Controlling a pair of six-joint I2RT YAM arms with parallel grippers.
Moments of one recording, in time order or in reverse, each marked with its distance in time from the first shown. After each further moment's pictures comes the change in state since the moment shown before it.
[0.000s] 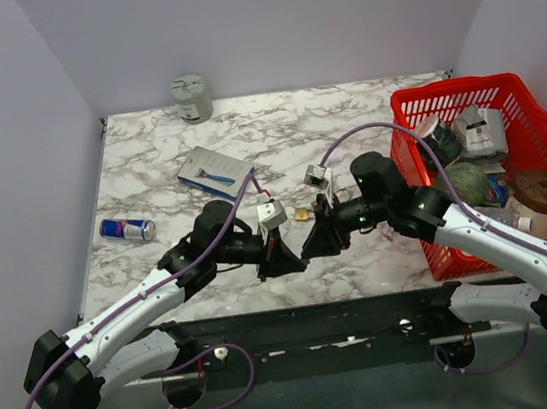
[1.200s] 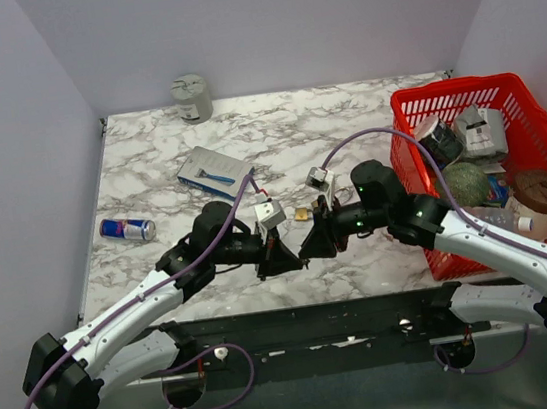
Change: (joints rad) left arm 0.000 -0.016 0.000 -0.037 -0.064 0.008; right arm 0.015 -0.016 -0.080 0.099 0.088 0.087
